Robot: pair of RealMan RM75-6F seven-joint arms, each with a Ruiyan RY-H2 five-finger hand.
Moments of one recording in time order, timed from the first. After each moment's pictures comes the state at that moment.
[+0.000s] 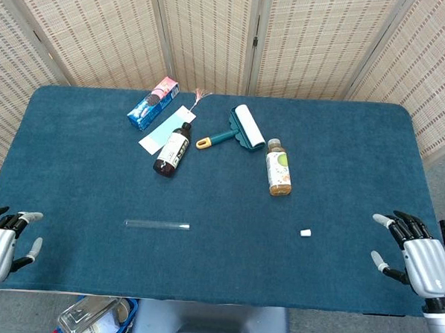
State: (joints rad) left arm -0.08 -1.08 -0.06 -1.78 1.51 1.53 0.21; right arm 0.08 -1.00 0.03 -1.72 -1.62 1.51 0.09
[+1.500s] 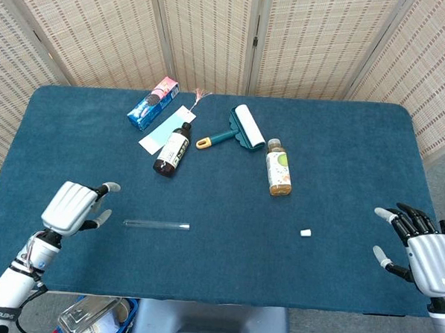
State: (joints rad) left arm -0.46 -1.07 -0.20 -1.85 1.43 1.10 0.29; right arm 0.08 -0.93 0.05 -1.79 -1.64 1.54 0.06
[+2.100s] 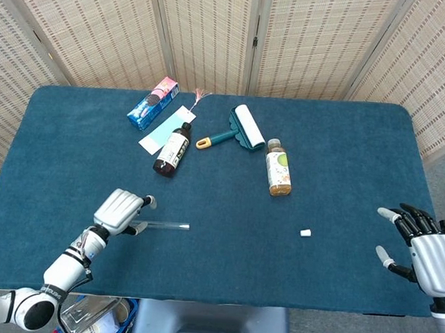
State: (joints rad) left arm -0.65 -1.27 -0.17 -1.80 1.12 0.92 0.48; right arm 0.08 -0.93 0.05 -1.78 -1.64 1.53 0.08
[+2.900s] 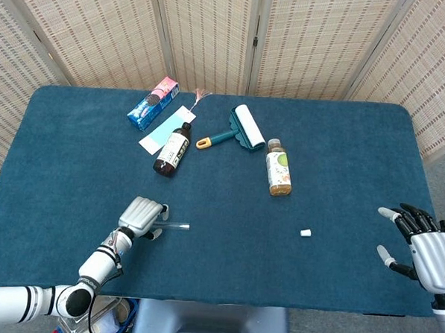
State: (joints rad) left arm -0.81 -1.48 -0.12 -1.66 0.80 0.91 0.65; right arm 0.10 -0.92 0.04 -1.76 -1.62 1.50 0.11
